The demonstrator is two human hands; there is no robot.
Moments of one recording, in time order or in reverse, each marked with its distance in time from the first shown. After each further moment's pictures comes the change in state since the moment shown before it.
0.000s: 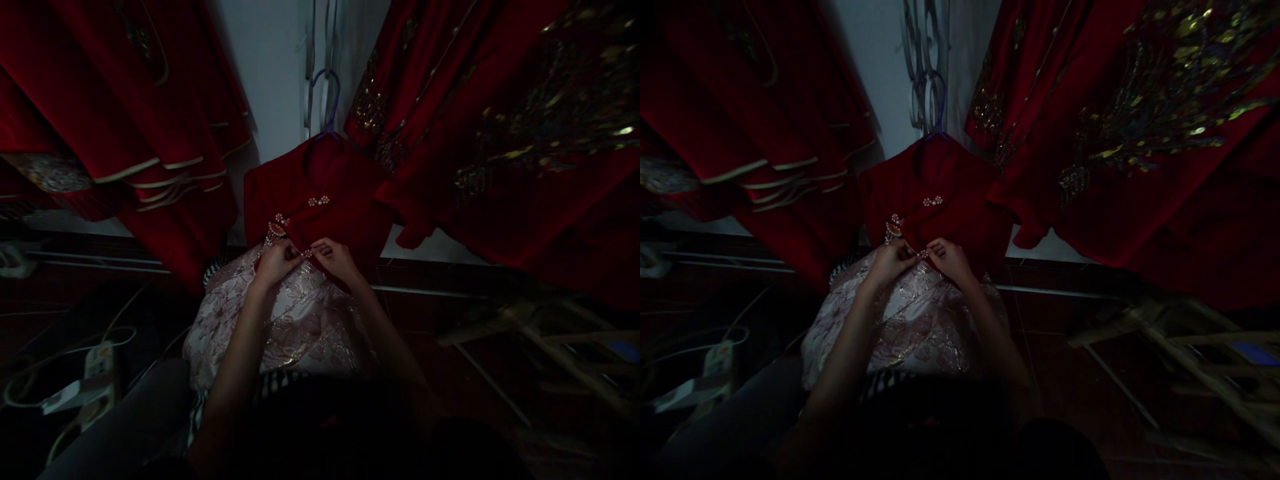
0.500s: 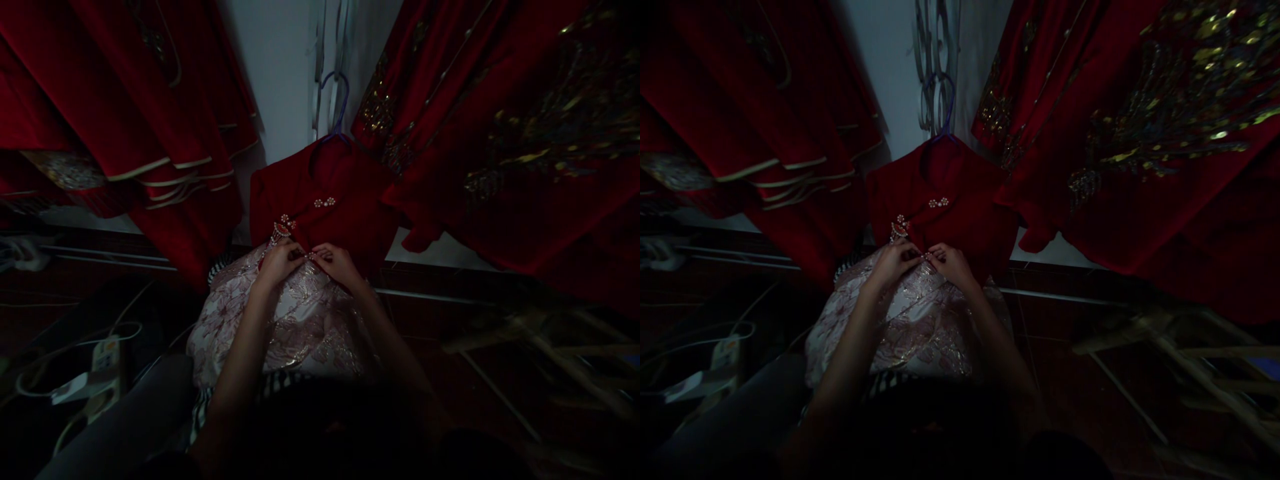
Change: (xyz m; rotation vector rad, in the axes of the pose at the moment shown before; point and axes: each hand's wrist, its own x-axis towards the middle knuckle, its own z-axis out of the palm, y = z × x) left_hand -0.001 0.003 -0.009 0.072 -0.048 0.072; right_hand -0.002 0.009 0.009 0.007 -0.063 -0.019
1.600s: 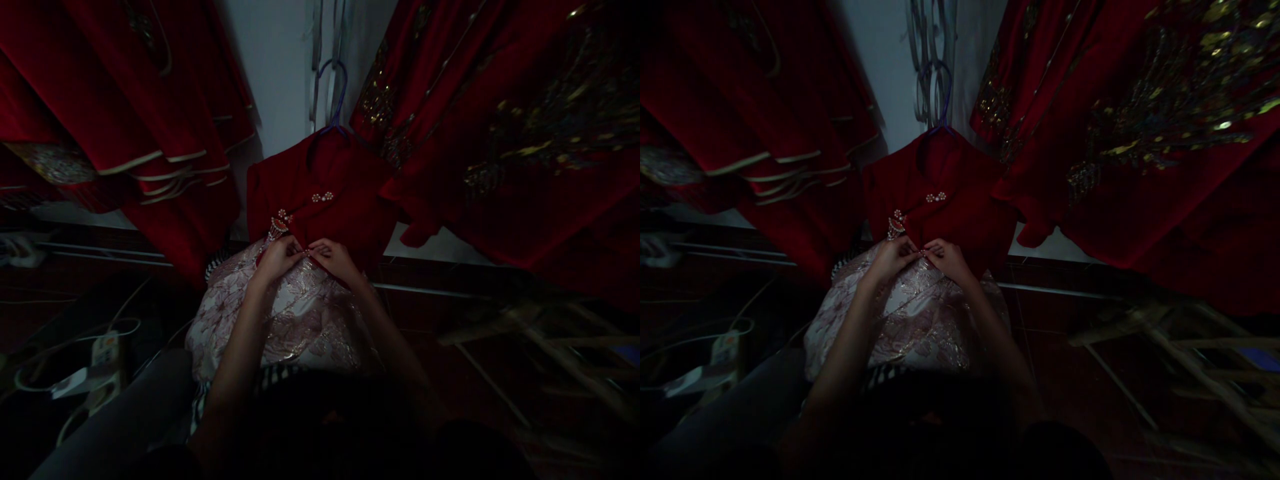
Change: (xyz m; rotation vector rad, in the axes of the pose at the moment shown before) left_hand 0.000 0.006 0.002 -0.199 -0.024 -0.060; right_hand 0.000 -0.007 0.000 0.182 -0.018 0.049
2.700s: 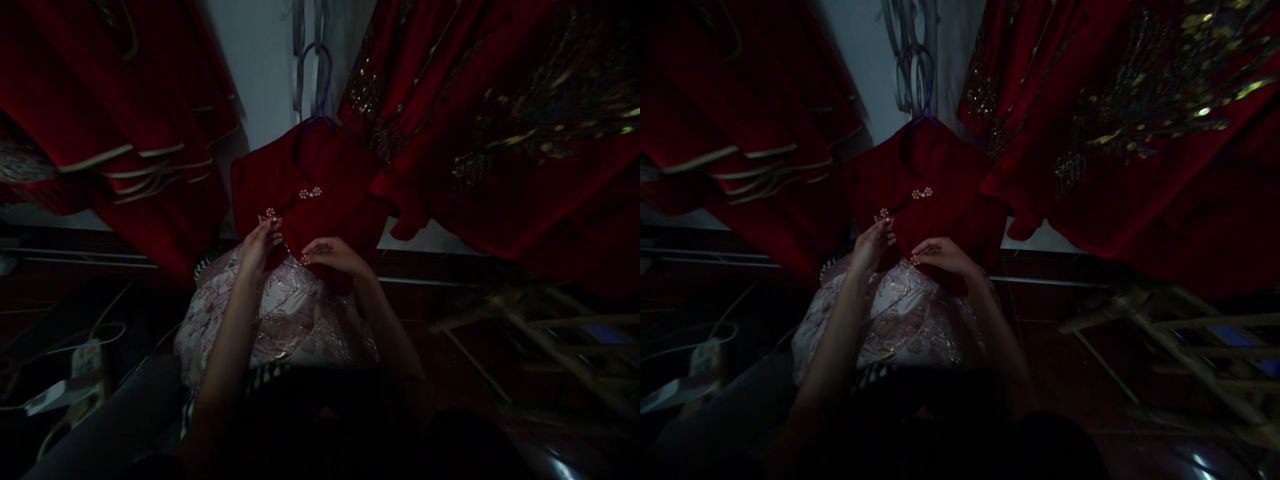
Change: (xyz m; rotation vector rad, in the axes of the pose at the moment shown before) left_hand 0.016 0.000 0.002 -1.103 0.406 -0.357; right_hand -0.008 -0.036 -0.033 0.278 -0.315 0.220
